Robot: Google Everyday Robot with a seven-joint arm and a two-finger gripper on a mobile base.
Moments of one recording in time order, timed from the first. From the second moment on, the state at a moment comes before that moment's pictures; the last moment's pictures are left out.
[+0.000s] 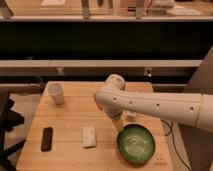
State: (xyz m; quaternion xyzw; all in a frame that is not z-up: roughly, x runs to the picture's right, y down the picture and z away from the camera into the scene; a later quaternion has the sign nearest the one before) arm 0.046 0.164 0.746 -0.30 -0.02 -0.22 0.93
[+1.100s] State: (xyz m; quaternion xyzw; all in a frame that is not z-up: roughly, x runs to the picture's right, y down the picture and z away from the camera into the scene) arm 0.006 0.215 0.760 -0.29 -0.06 -0.32 0.90
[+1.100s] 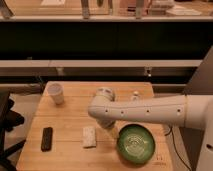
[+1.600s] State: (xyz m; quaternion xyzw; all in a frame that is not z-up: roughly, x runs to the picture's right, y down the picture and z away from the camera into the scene) arm -0.011 0.231 0.756 -0.29 -0.08 -0.35 0.89
